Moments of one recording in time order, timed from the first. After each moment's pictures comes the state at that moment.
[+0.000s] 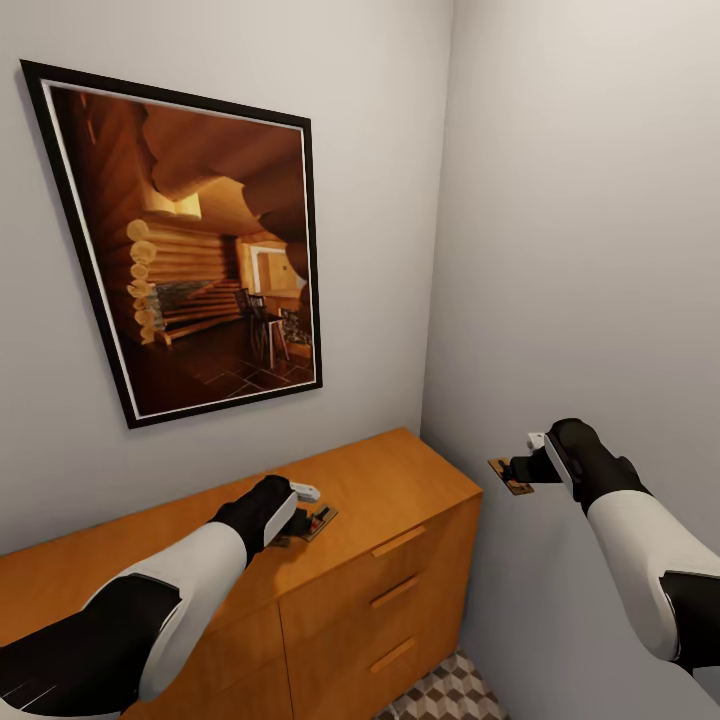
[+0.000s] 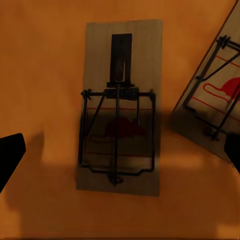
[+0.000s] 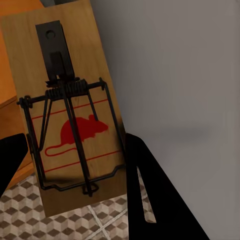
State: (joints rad) left arm -1.00 -0.15 -0.21 -0.24 0.13 0.70 0.23; right arm -1.04 -0.20 -0.06 -0.56 0.20 0.98 0.22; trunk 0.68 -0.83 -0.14
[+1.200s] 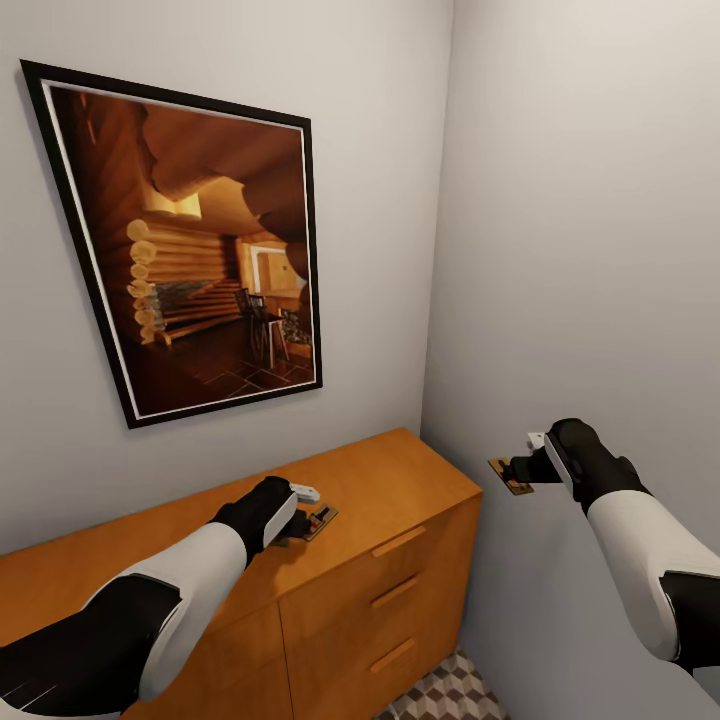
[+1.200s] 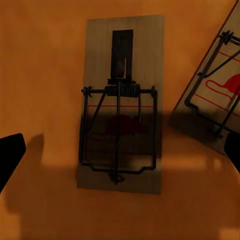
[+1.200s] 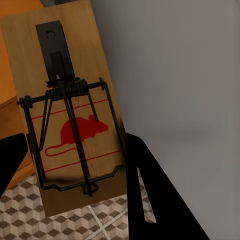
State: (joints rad) left arm -1.00 -0.15 -0.21 -0.23 0.13 0.70 0.23; right arm -1.04 -0.20 -0.06 -0.56 0.20 0.97 0.22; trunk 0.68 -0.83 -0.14
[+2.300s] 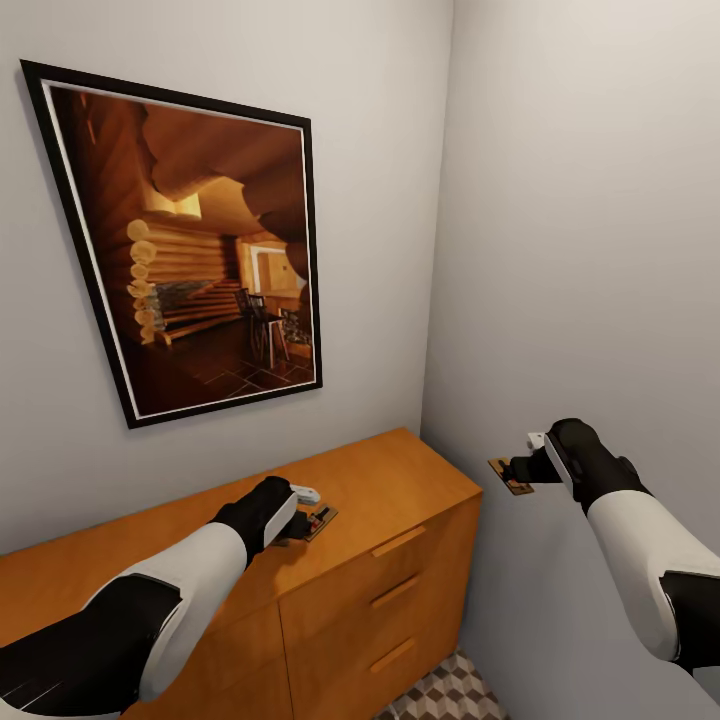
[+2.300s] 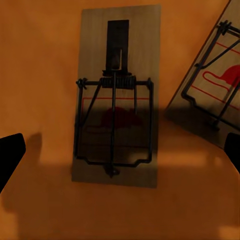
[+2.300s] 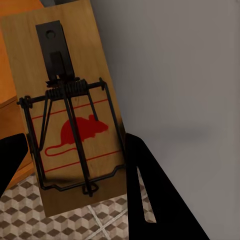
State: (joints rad) left arm -1.00 -0.15 -0.21 -0.23 0.14 0.72 0.23; right arm -1.04 -0.20 -0.06 -0.56 0.20 0.98 0.22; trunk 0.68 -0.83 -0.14
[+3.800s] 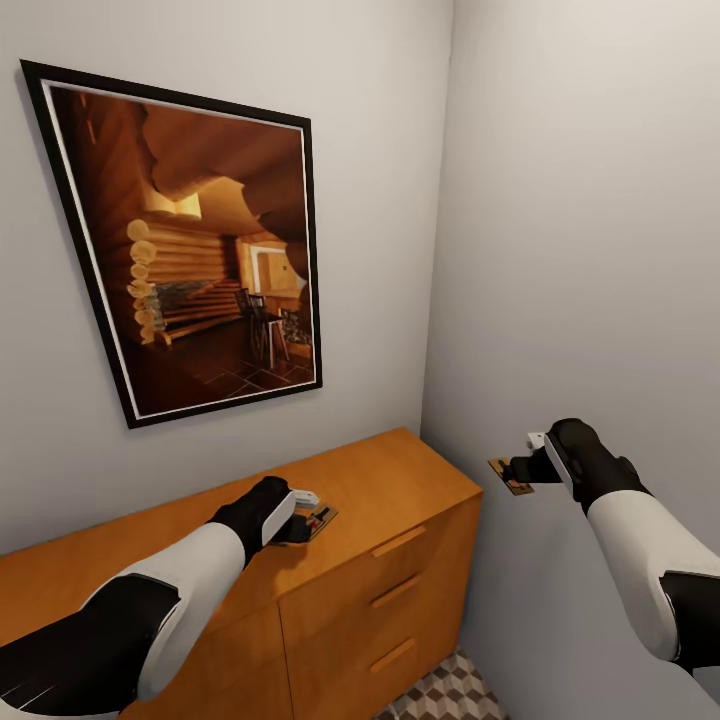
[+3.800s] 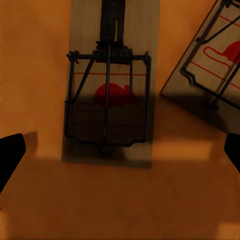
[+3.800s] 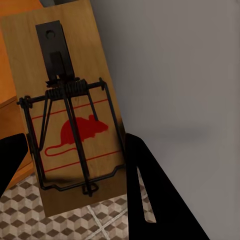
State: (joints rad) left arm -1.00 -0.14 -0.21 -0.23 0.20 0.76 0.23; right arm -1.04 -0.20 -0.06 -0.56 0.20 0.97 0.22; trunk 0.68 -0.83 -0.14
